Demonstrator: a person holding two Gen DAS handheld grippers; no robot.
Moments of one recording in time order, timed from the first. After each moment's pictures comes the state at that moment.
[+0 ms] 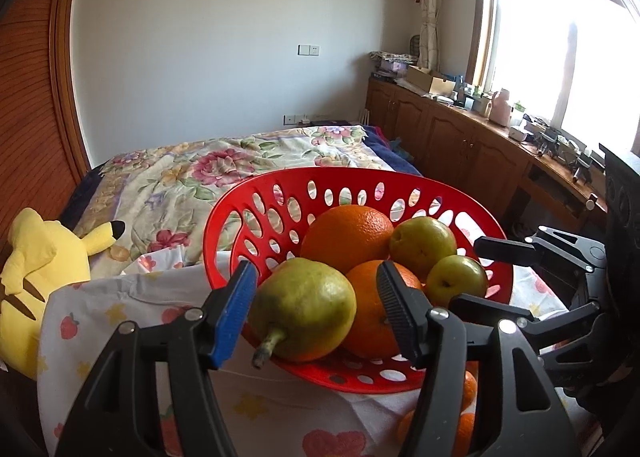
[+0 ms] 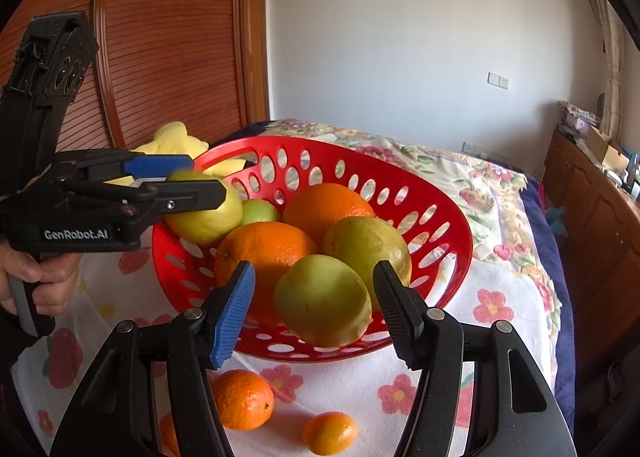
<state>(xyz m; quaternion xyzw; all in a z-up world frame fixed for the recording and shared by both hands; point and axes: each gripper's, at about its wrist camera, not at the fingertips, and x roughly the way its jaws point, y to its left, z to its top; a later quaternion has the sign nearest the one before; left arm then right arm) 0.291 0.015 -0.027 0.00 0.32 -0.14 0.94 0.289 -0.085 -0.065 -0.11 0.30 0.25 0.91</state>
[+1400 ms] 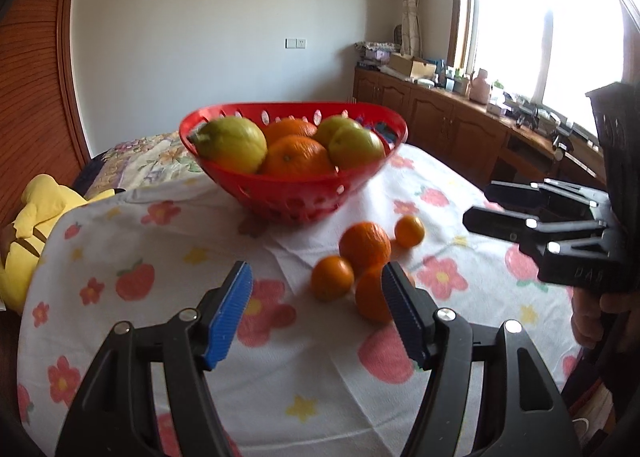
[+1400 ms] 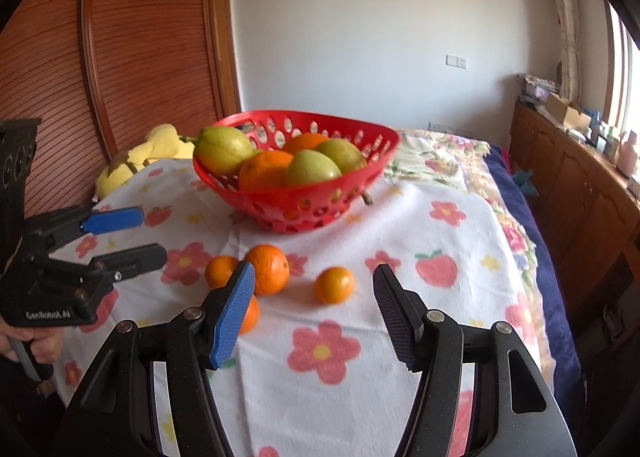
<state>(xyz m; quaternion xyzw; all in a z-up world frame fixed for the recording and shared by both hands) 0.155 -0.022 -0.063 0.02 0.32 -0.15 0.93 0.177 -0.133 -0.071 -0.07 0.31 0.19 0.93</state>
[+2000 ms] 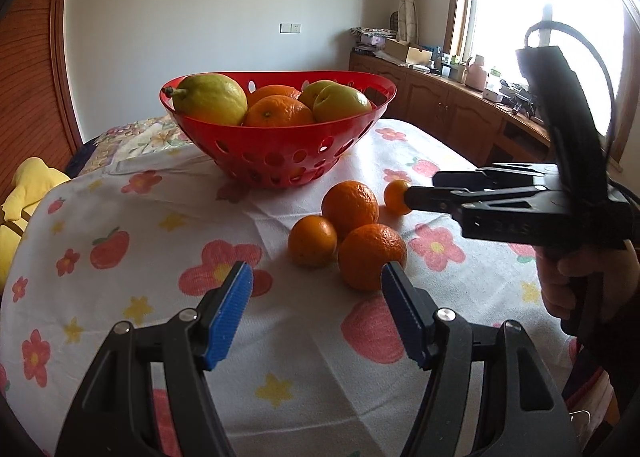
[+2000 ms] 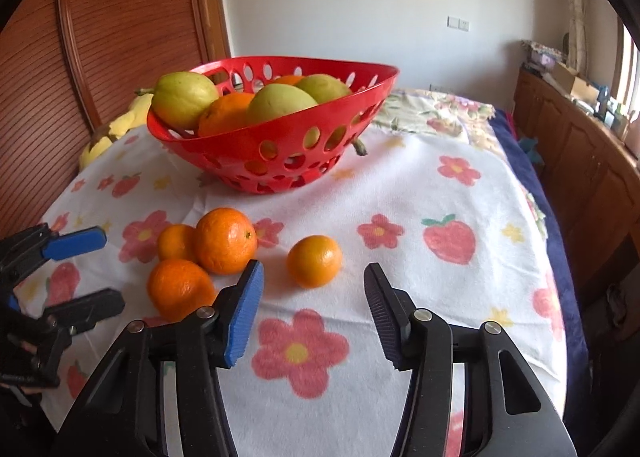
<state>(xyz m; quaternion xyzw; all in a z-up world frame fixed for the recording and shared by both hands) 0.147 -0.032 -0.088 0.01 0.34 -0.16 0.93 0.223 -0.135 -0.113 -0.07 0.38 0.19 0.90</state>
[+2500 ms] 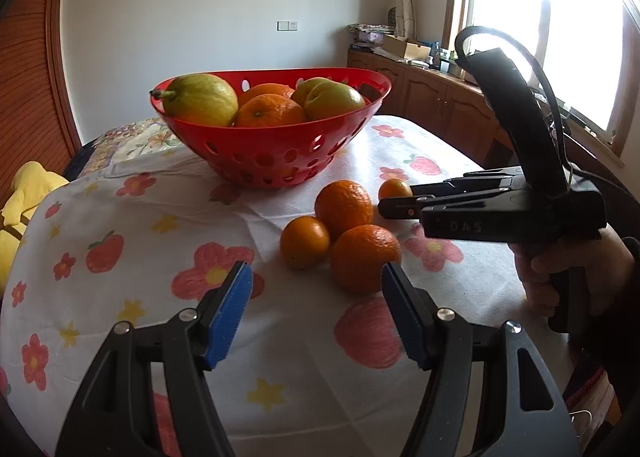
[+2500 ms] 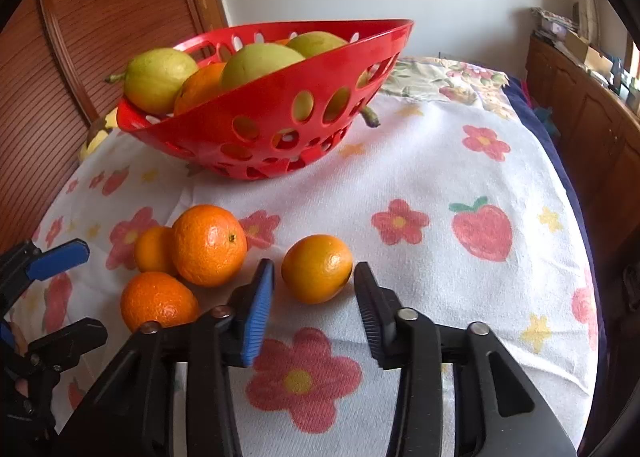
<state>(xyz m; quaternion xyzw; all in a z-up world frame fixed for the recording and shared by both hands) 0.150 -0.041 -0.086 0.02 0.35 -0.16 0.92 0.250 -0.132 -0.133 -0.05 0.43 0.20 0.88</state>
